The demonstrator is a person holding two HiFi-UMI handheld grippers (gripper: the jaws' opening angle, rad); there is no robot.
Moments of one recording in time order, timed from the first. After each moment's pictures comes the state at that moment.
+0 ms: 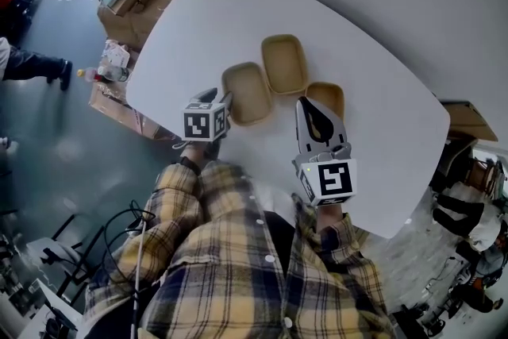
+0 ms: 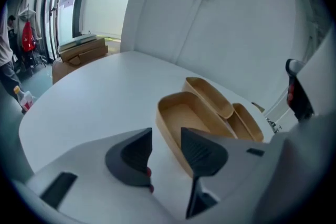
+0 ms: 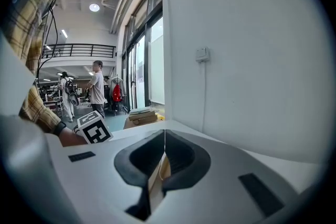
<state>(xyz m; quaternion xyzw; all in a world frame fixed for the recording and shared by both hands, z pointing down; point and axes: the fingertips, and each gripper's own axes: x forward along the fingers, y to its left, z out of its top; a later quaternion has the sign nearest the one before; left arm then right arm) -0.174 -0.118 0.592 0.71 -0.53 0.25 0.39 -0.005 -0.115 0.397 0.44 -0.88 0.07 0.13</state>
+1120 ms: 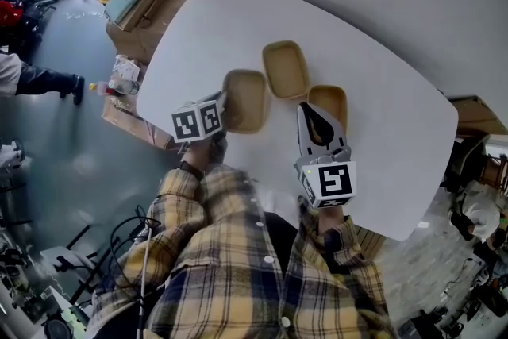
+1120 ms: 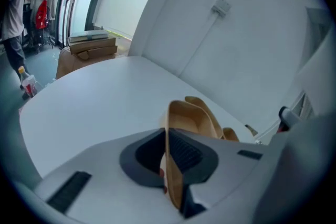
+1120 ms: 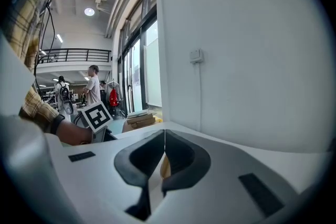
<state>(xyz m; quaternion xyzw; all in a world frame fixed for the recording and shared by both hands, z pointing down) -0.183 -0.133 0.551 0.69 -0.55 0.17 0.45 0.003 -0.110 0.403 0.46 -0.88 0.08 0.11</state>
